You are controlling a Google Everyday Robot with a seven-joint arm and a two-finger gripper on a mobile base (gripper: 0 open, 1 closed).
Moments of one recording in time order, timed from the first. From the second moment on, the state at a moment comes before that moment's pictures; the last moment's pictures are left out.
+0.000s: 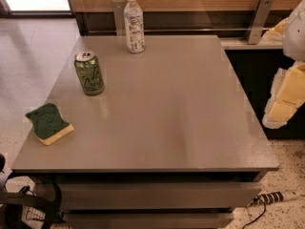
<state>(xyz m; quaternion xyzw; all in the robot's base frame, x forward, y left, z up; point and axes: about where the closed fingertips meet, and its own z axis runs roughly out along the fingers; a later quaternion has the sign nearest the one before) 0.438 -0.214 0.984 -0.60 0.78 -0.04 0.17</state>
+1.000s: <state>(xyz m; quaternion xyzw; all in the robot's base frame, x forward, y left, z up) 0.477 -0.215 0.997 -0.56 0.80 -0.04 0.23</state>
